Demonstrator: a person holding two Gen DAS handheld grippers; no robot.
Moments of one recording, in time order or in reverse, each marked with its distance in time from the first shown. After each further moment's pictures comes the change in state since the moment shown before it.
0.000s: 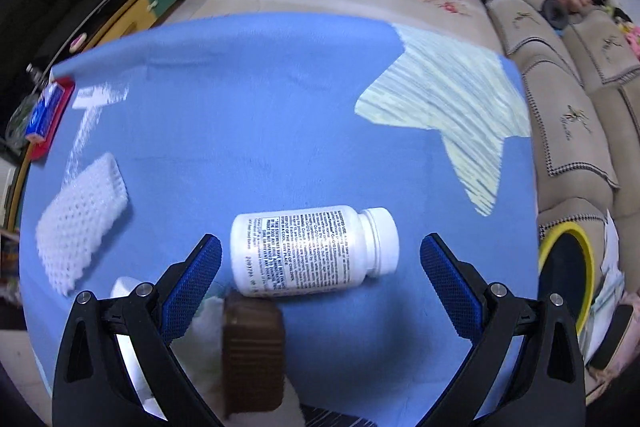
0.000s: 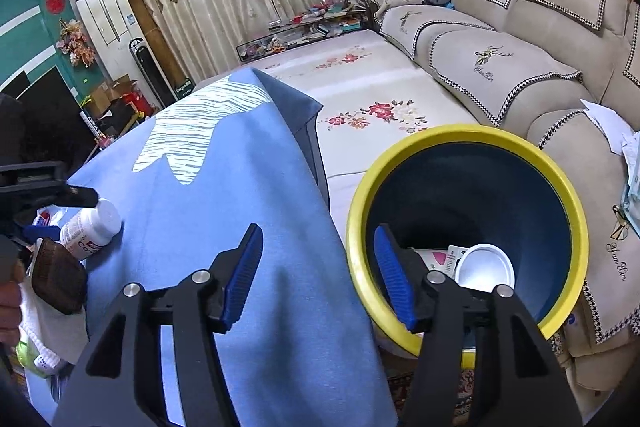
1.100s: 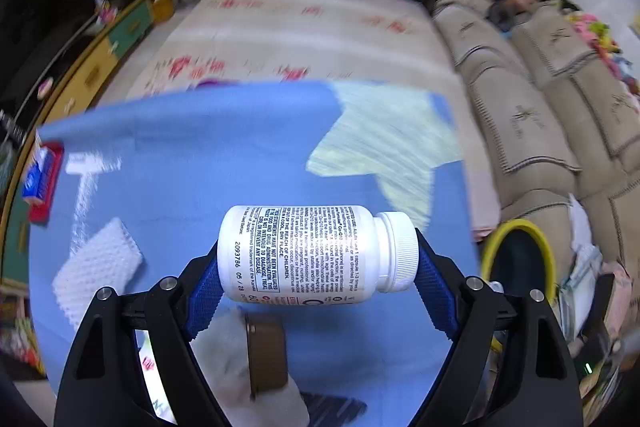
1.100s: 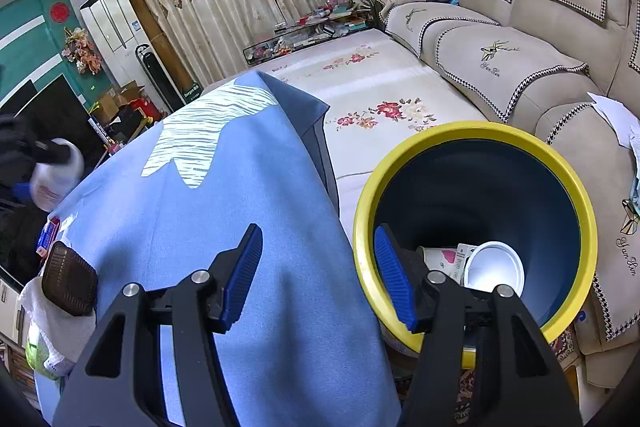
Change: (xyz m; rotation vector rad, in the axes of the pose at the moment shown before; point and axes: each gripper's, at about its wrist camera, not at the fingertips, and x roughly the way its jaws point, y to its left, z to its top) left arm -0.088 0.002 0.018 0.141 -0.134 -0.163; right arm -0.002 0.000 -0.001 0.020 -0.006 0.034
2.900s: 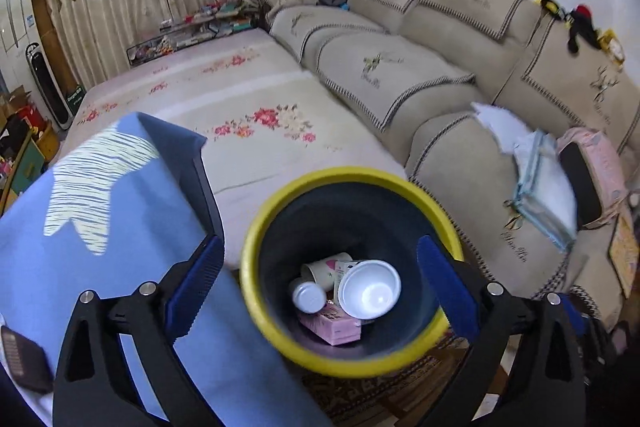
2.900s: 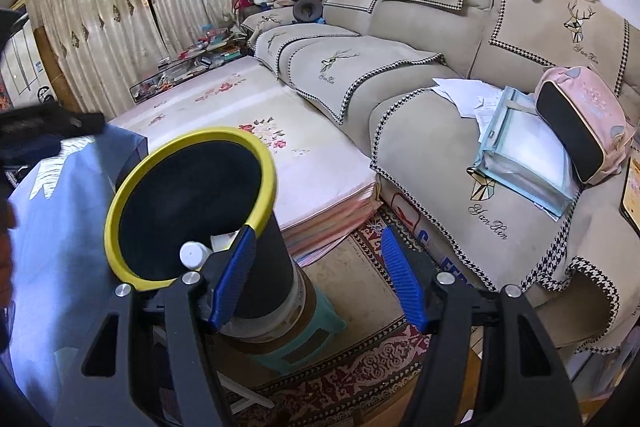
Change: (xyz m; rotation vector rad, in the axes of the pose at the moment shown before) left arm 0.042 -0.315 -0.117 0.490 -0.158 -0.219; right arm -0.118 -0.188 -0.059 0.135 -0.101 -0.375
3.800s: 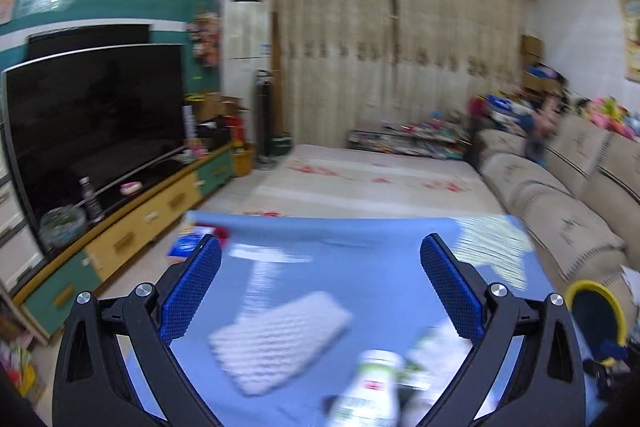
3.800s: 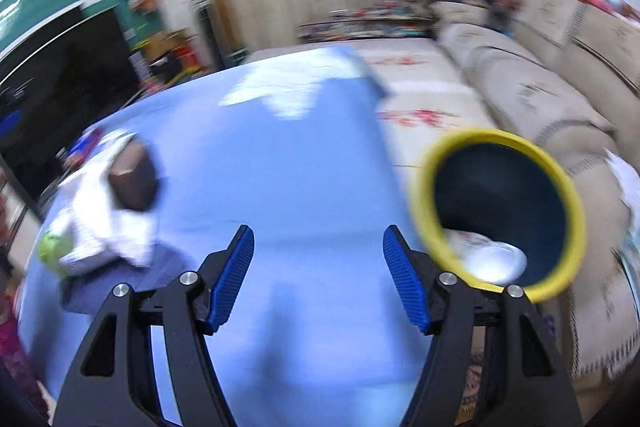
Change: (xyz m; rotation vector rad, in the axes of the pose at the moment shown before) left arm -0.266 0.380 -0.181 -0.426 -0.459 0.621; right arm -0.044 0.283 -0.034 -0.449 0.116 0.518
